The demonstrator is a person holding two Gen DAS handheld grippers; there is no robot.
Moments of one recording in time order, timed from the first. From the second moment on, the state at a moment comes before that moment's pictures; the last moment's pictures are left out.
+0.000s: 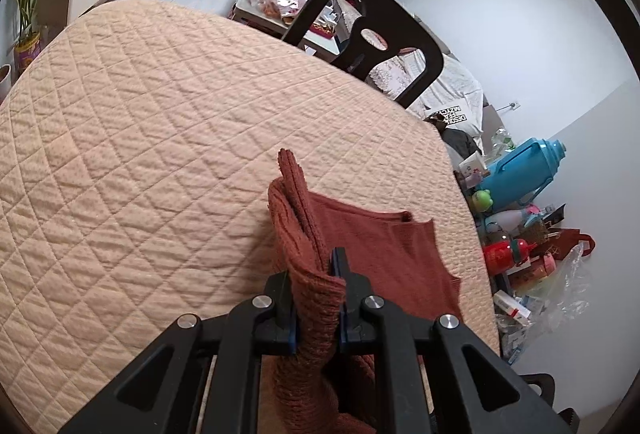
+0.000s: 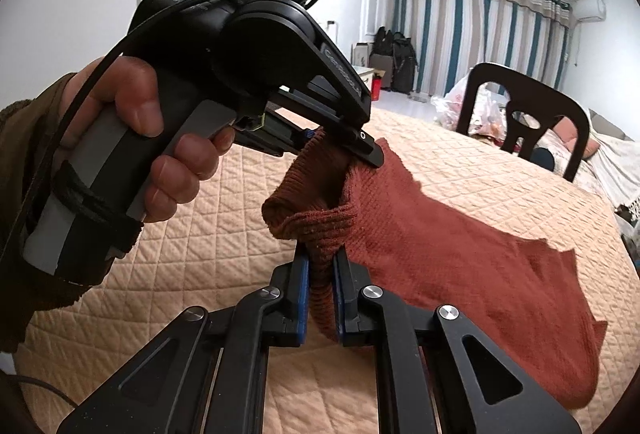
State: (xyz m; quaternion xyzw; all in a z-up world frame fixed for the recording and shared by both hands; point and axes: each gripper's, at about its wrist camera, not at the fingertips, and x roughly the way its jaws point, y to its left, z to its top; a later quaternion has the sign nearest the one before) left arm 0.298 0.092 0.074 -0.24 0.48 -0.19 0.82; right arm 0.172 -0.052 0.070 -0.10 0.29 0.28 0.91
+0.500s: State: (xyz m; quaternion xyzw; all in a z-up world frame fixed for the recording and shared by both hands) left arm 0.292 0.013 0.122 -0.19 0.47 -0.20 0.84; right arm 0.149 -0.109 0.096 -0.06 0.26 0.24 0.93
